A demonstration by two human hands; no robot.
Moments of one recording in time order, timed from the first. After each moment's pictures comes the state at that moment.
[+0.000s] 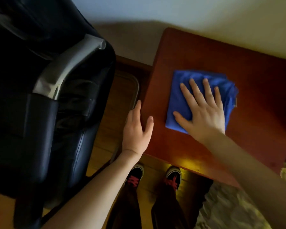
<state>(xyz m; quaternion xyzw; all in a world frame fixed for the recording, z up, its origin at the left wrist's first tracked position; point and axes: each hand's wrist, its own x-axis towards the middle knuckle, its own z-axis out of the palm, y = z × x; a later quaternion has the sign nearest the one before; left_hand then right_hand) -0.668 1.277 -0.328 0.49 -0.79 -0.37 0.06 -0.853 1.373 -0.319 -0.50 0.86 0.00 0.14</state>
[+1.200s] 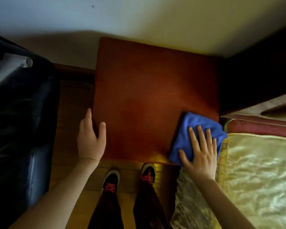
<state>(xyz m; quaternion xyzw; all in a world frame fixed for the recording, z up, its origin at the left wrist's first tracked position) -0.671 1.280 -0.327 0.49 -0.80 -0.34 0.02 -0.818 1.573 -0.315 -0.27 0.95 -0.02 0.12</state>
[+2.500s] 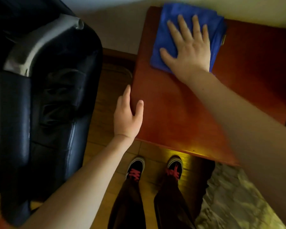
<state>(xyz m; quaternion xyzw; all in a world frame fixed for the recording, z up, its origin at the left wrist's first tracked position) -0.669 1.280 -0.331 0.50 -0.79 -0.35 0.08 -0.903 1.296 -0.327 -0.44 0.89 -0.04 0.09</state>
